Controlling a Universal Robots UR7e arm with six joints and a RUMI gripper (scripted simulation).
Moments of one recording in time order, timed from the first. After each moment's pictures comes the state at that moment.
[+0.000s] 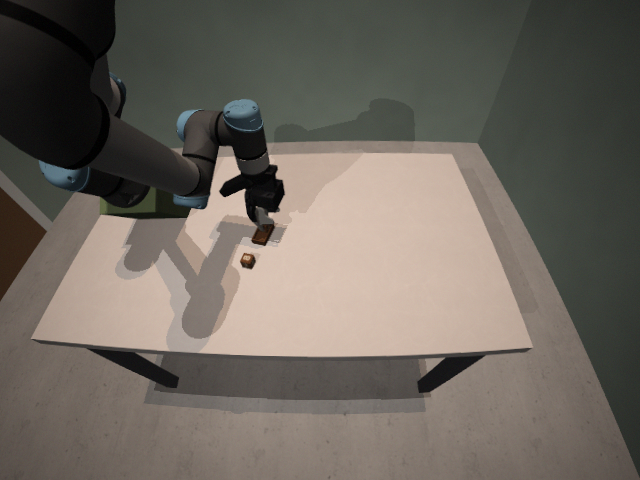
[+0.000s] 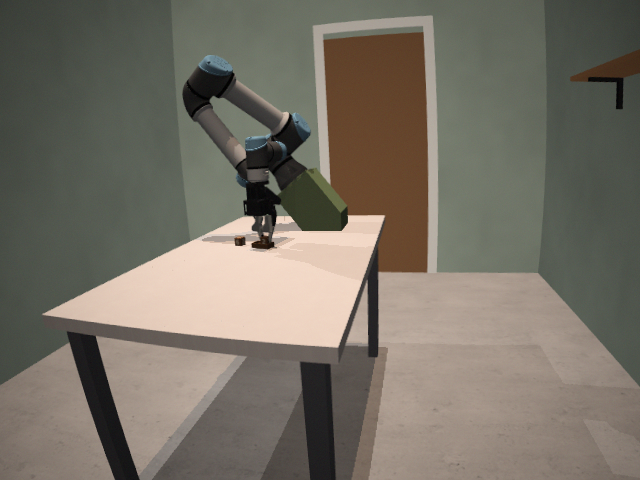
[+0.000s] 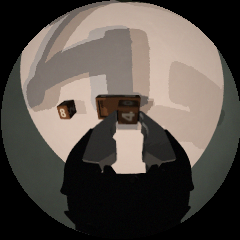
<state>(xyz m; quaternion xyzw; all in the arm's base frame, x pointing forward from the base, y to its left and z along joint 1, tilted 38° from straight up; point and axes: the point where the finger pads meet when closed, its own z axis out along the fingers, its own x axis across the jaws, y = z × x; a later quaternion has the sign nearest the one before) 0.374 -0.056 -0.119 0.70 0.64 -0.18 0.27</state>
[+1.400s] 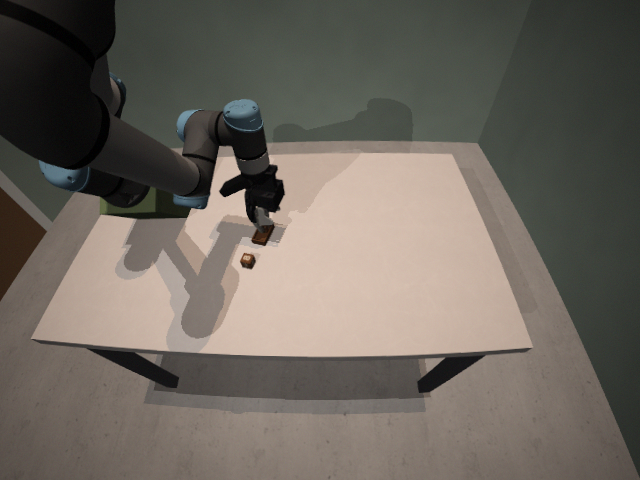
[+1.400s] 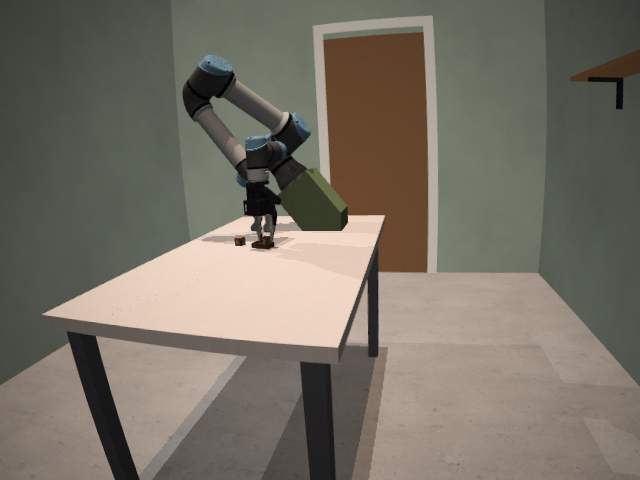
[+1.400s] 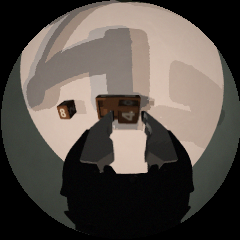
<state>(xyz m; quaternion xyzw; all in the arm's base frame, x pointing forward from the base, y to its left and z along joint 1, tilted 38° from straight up) 0.374 -0.056 -0.119 0.70 0.64 -0.18 0.27</state>
